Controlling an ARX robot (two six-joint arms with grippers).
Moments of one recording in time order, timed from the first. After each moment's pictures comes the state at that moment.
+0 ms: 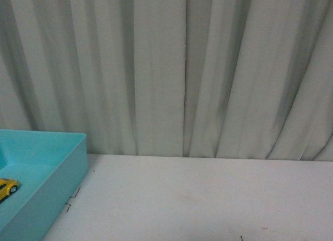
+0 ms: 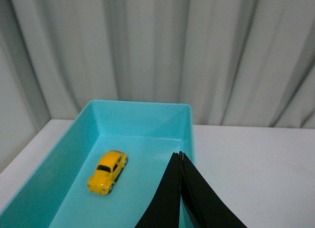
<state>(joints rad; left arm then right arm) 0.07 0.50 0.05 0.43 0.05 0.00 0.00 0.00 0.01 0.00 0.00 -0.01</state>
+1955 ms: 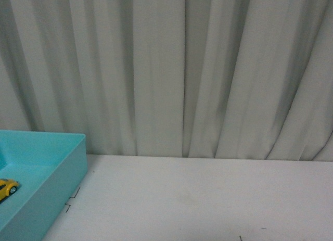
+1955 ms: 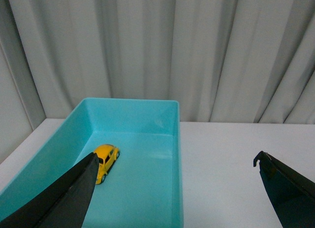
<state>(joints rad) 0.00 0.00 0.01 0.00 0.00 0.00 0.00 0.00 0.01 0.00 0.00 -0.01</state>
